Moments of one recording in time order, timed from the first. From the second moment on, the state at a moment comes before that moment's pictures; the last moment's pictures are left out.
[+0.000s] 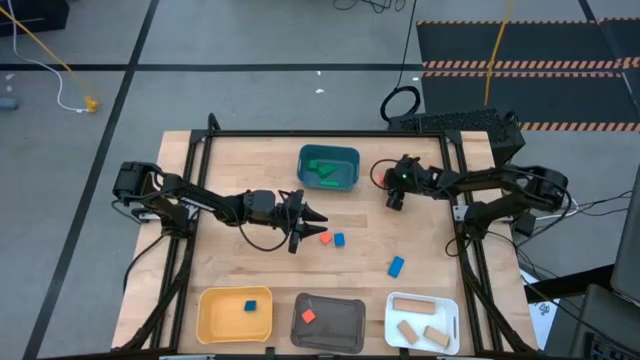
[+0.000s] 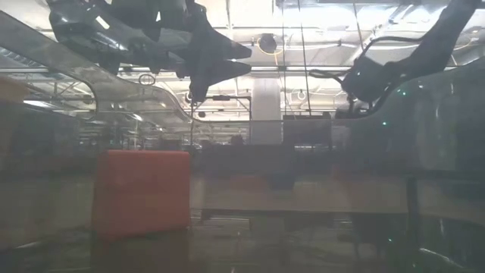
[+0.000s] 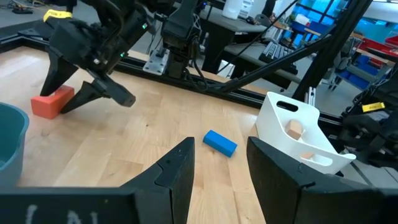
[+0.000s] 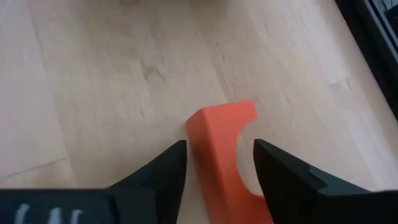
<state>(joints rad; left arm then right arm) -0.03 1.59 0.64 0.81 0.09 -0.29 -0.52 1.36 0.36 0.10 0.16 -0.30</state>
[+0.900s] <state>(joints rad) -0.03 1.59 0.64 0.82 0.07 -0.32 -0.51 1.22 0.35 0.09 0.02 -0.15</state>
